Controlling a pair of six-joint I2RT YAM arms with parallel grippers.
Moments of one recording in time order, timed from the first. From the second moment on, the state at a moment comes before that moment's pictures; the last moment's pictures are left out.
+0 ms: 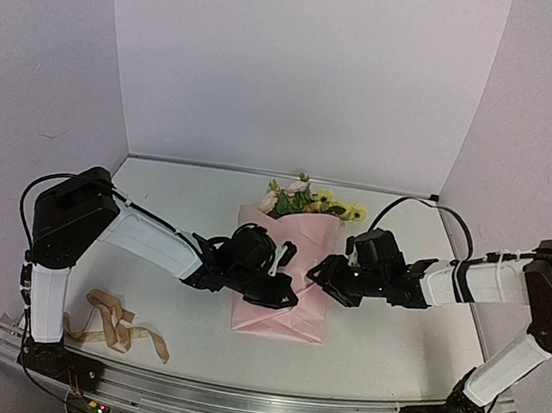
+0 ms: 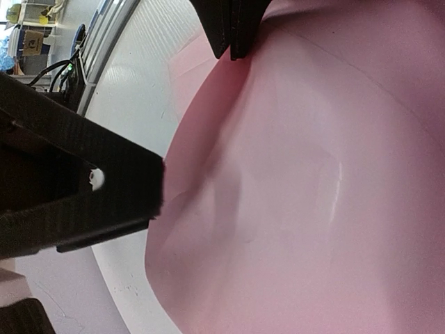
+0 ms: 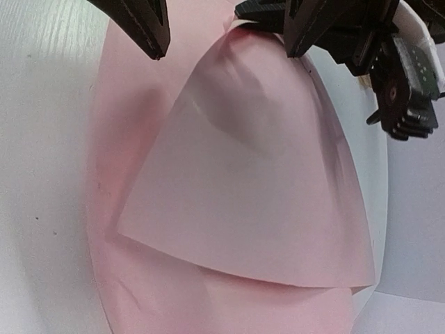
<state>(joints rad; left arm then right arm) -1.04 2.00 1.15 0.18 0.27 -0.75 0.75 1.58 0.76 0.08 -0.09 1.02</state>
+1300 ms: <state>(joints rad) -0.88 1.76 1.06 0.15 0.13 -0.89 0.77 1.66 0.67 0.19 -0.02 1.03</state>
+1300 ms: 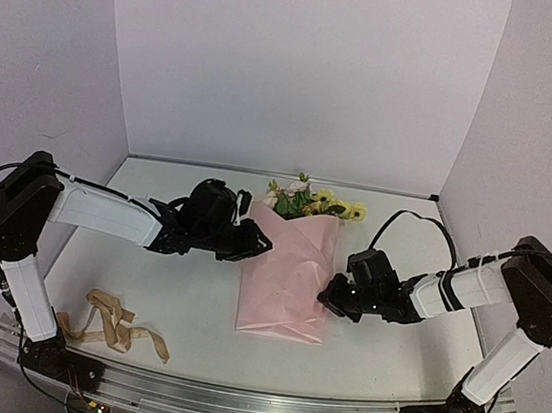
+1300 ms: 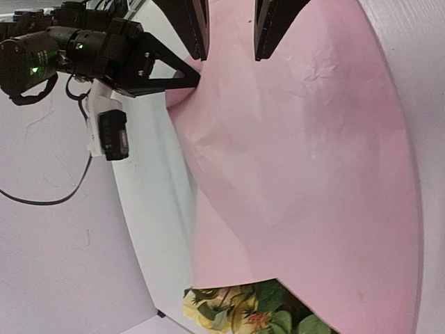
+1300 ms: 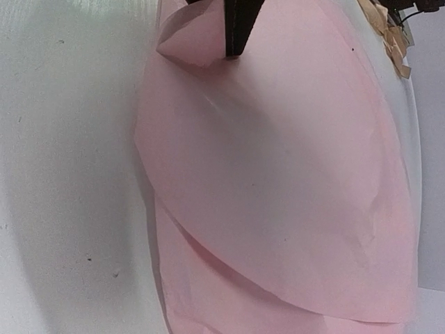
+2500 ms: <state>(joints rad) -0.90 1.99 1.10 0.23 0.57 -0.87 0.83 1.60 0.68 0.07 0.10 1.06</state>
